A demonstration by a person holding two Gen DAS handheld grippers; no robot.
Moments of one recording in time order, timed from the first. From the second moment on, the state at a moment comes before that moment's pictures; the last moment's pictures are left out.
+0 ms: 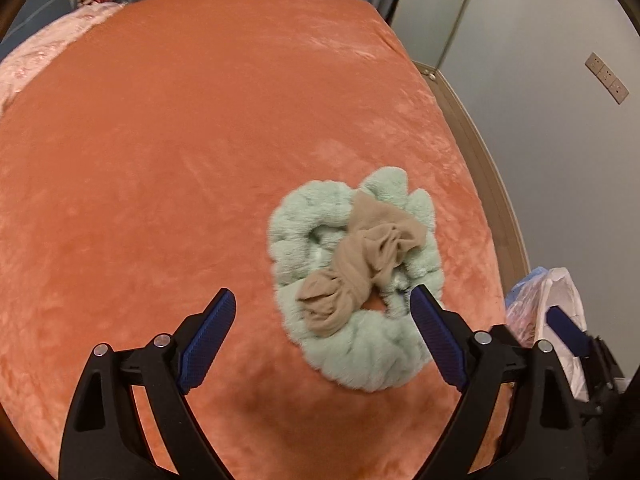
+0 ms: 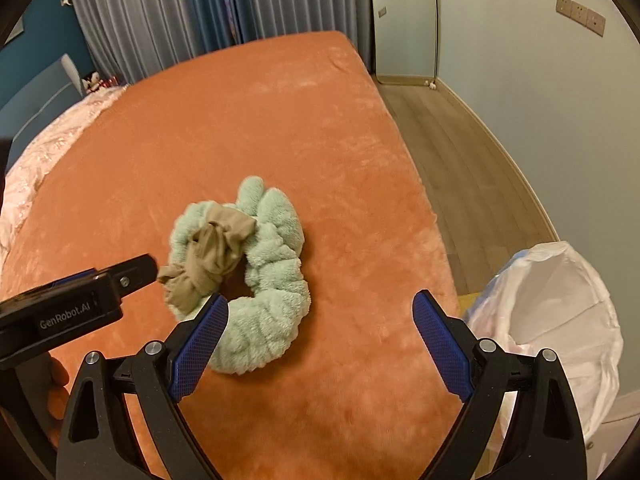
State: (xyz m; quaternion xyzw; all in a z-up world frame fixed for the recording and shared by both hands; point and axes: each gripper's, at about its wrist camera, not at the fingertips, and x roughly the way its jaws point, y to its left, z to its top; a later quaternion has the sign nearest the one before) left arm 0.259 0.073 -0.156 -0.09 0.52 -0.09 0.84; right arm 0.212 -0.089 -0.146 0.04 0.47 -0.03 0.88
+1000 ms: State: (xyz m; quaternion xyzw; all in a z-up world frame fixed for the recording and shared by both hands) left arm 0.237 0.110 -0.128 -0.15 0.52 -0.08 0.83; right arm 0.212 -0.075 -0.158 0.12 0.51 0.05 0.85
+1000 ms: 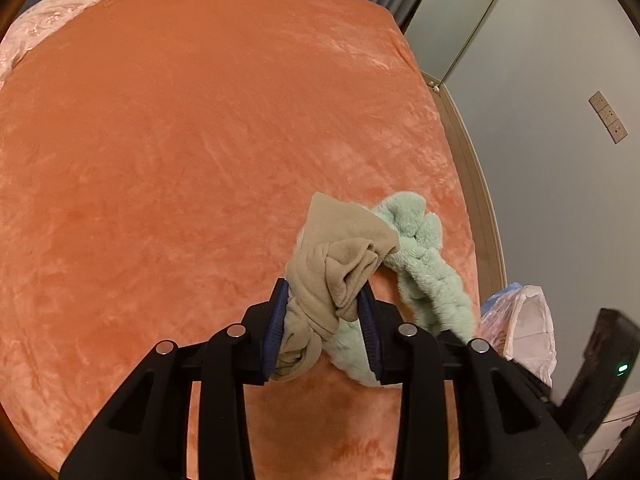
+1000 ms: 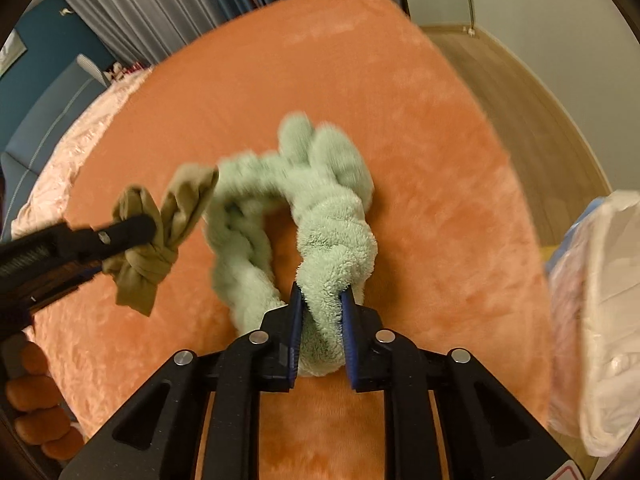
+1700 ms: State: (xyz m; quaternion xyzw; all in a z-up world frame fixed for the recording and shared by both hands) left arm 0.146 -0.012 -0.003 -0.09 0.45 -0.17 0.87; right arm 0.116 -0.189 0.035 0.11 0.34 -0.02 0.93
